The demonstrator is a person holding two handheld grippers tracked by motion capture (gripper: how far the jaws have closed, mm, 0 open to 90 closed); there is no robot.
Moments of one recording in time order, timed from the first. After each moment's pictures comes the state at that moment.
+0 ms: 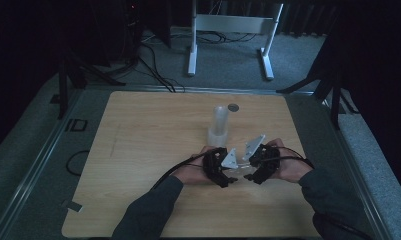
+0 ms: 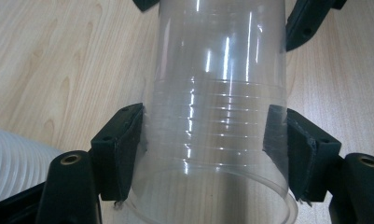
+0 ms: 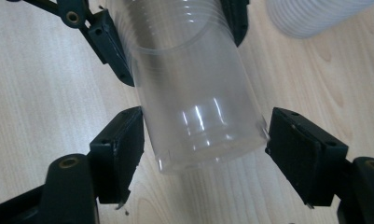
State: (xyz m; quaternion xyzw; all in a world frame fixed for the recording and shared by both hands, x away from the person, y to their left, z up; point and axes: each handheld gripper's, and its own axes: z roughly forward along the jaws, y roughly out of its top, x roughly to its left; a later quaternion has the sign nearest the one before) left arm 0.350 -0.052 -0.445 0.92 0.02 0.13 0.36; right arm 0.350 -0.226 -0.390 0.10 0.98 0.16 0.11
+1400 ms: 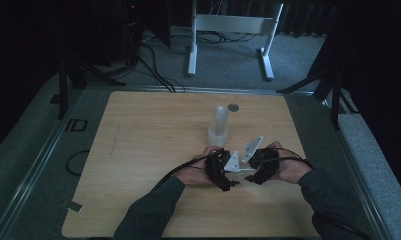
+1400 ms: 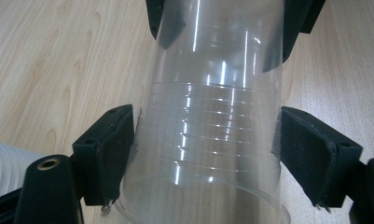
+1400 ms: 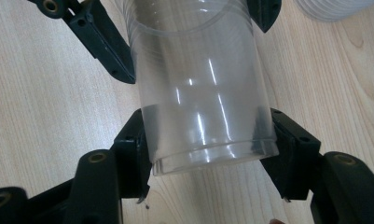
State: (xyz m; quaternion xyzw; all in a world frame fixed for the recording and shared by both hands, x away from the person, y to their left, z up) left arm 0.345 -0.058 -0.444 0.92 0.01 0.15 0.35; right arm 0.351 -0.227 -0.400 0.11 0.98 0.14 0.08
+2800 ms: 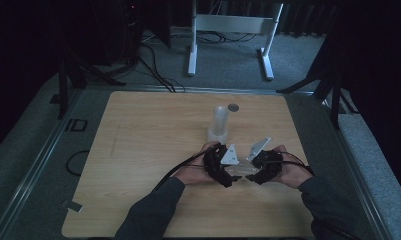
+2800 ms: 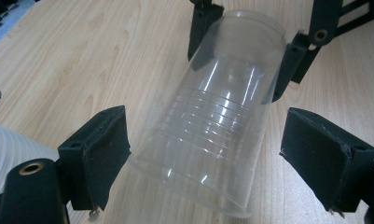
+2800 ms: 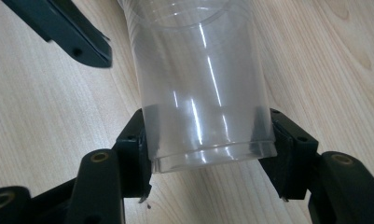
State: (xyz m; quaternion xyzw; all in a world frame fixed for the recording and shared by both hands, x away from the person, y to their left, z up) left arm 0.350 -0.050 -0.434 0.90 0.06 0.15 0.40; right arm 0.352 -0.243 -0.416 0.18 0.96 0.17 0.10
